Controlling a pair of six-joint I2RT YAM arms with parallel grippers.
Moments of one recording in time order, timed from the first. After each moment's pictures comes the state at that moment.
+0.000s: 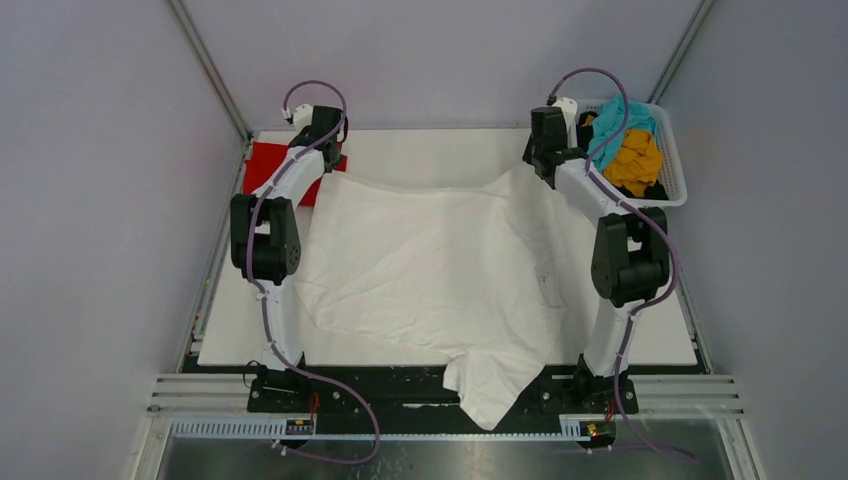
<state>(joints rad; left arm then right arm) -0.13 2.08 1.73 -0.47 -0.48 -0.61 0.22 1.87 1.45 -0.16 0.36 0.35</state>
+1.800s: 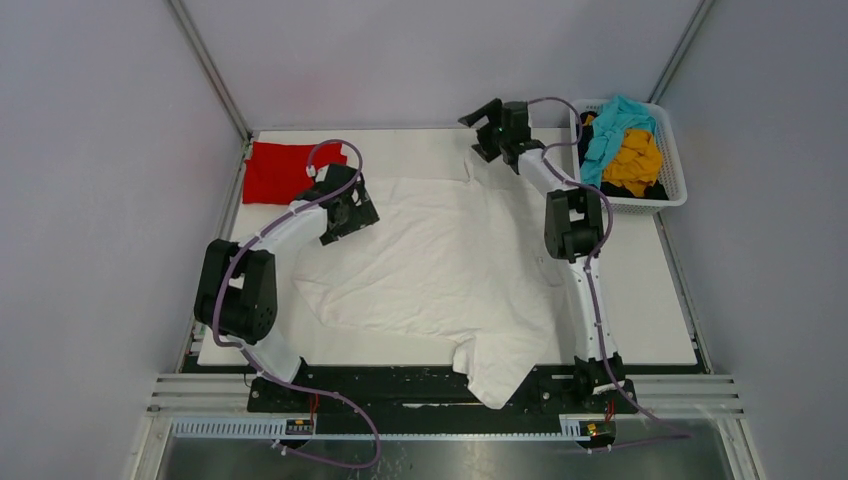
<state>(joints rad) -0.29 1.67 1.14 -0.48 -0.22 -0.69 0.22 2.55 2.08 -0.03 -0.18 1.17</state>
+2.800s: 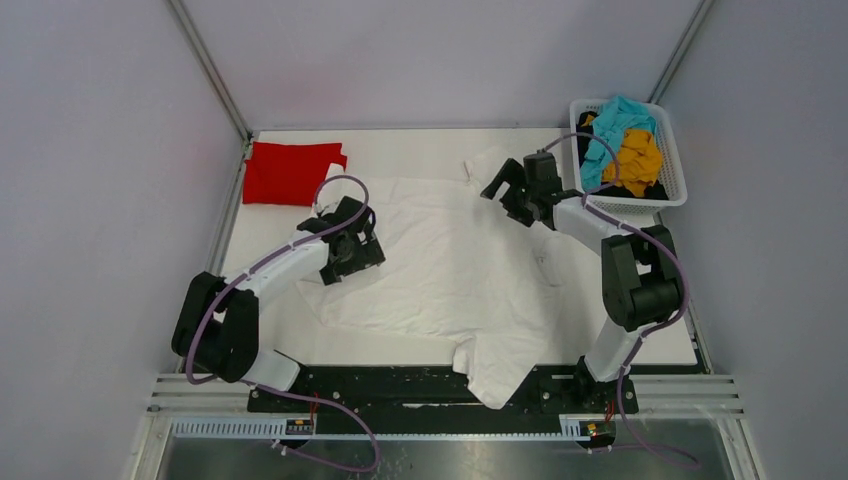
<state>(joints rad) -0.44 1.45 0.97 -0.66 -0.22 -0.81 0.27 1.78 1.20 -0.12 -0.07 0.83</state>
